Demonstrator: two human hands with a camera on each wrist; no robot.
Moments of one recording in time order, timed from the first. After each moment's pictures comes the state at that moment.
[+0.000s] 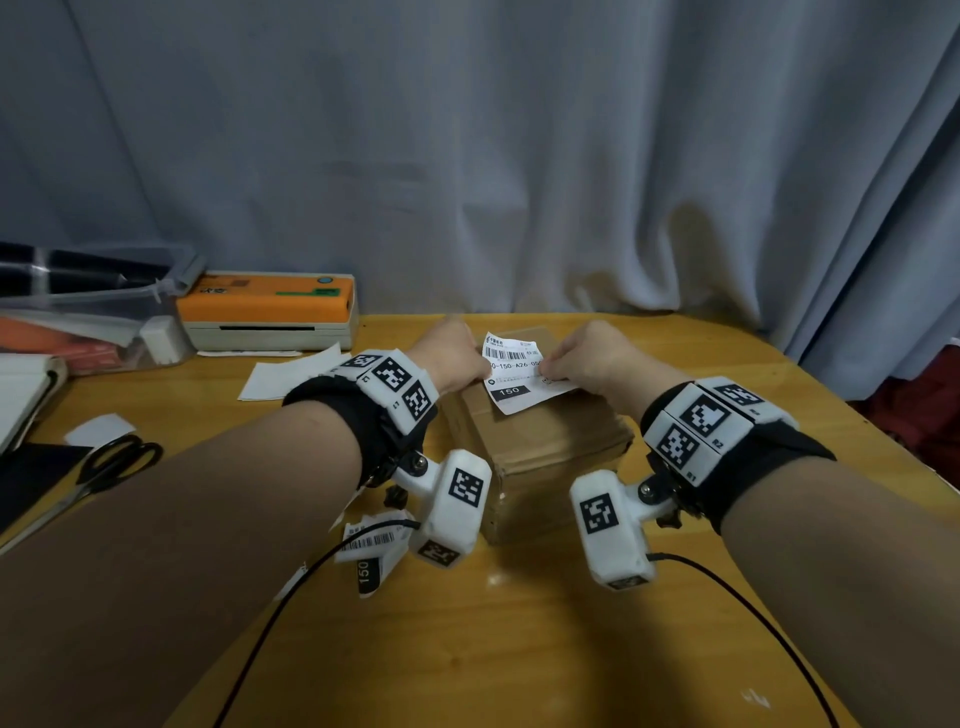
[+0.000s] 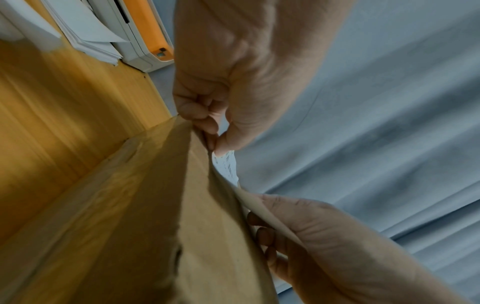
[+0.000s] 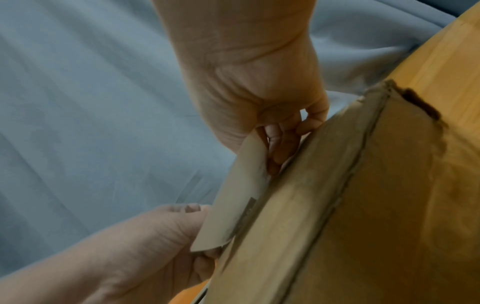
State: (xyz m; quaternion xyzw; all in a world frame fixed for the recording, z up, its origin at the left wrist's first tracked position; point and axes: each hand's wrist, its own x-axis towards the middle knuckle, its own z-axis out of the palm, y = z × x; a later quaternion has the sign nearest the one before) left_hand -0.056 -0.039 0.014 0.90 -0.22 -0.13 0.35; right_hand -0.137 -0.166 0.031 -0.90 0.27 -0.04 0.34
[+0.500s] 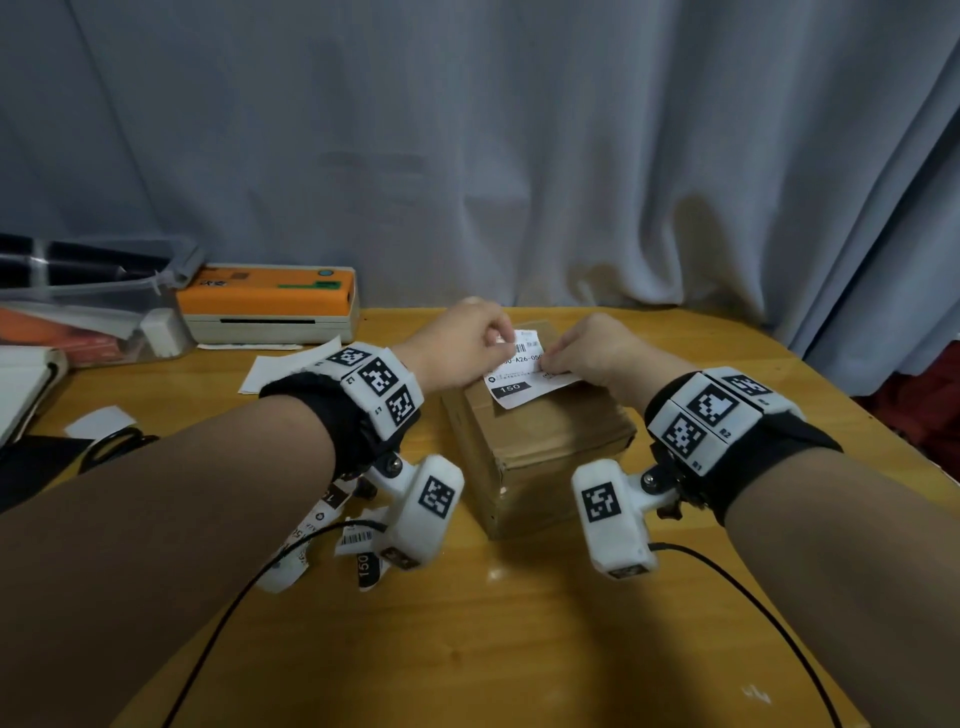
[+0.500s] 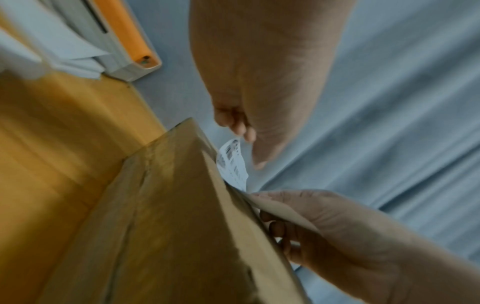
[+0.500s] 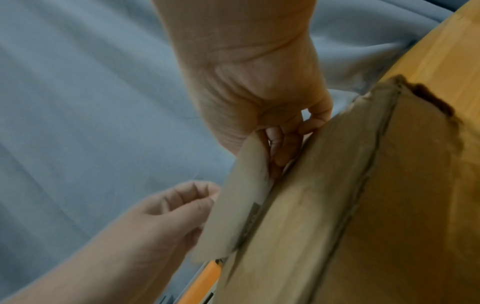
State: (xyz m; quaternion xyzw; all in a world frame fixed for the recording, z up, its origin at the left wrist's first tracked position) left_hand -0.059 -0.031 0.019 0.86 -0.41 -0.04 0.30; right_hand -0.135 -0.168 0.032 -0.89 0.28 -0.03 0.35
